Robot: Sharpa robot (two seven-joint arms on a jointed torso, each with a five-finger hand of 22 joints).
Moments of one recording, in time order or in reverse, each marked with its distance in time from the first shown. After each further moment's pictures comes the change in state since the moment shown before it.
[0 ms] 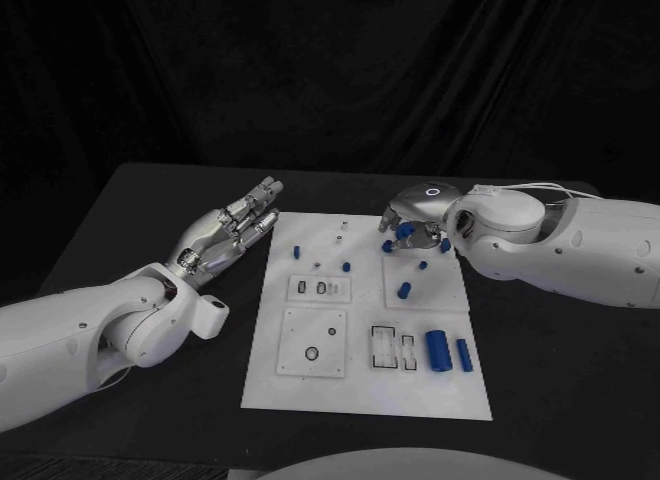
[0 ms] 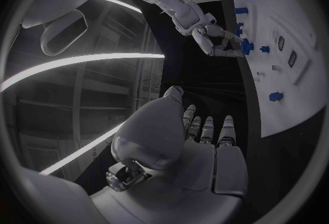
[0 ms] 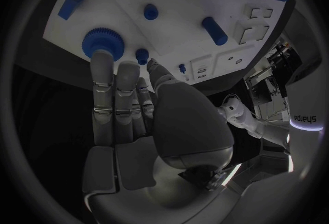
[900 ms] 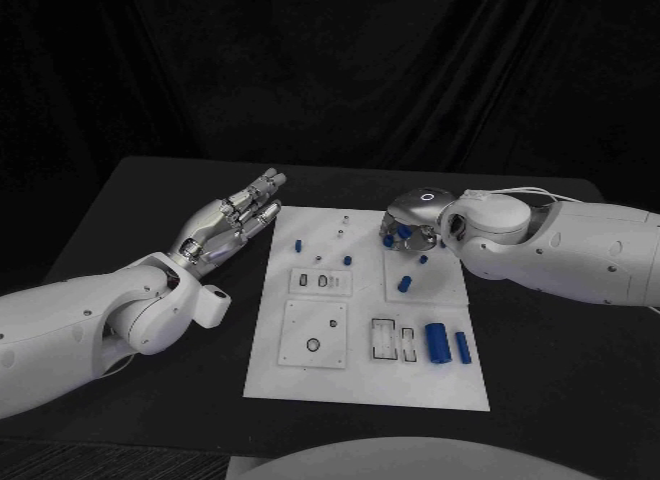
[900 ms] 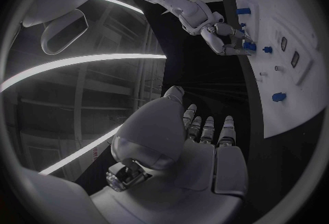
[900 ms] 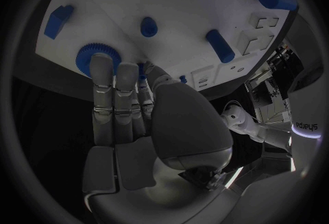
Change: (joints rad) left arm 0.000 0.013 0.000 -0.021 -0.001 0.019 0.000; left_hand 0.004 -0.004 0.018 -0.007 0.004 0.021 0.007 0.004 0.002 0.000 0.014 0.000 0.000 0.000 0.014 0.000 0.001 0.000 0.000 0.014 0.000 0.000; right arm -0.059 0.056 0.000 -0.094 -0.002 0.000 0.030; right_hand 0.010 0.010 0.036 -0.003 0.043 0.040 0.005 0.000 0.000 0.009 0.004 0.000 0.000 -0.009 0.009 0.011 0.007 0.000 -0.018 0.004 0.033 0.050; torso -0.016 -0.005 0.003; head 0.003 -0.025
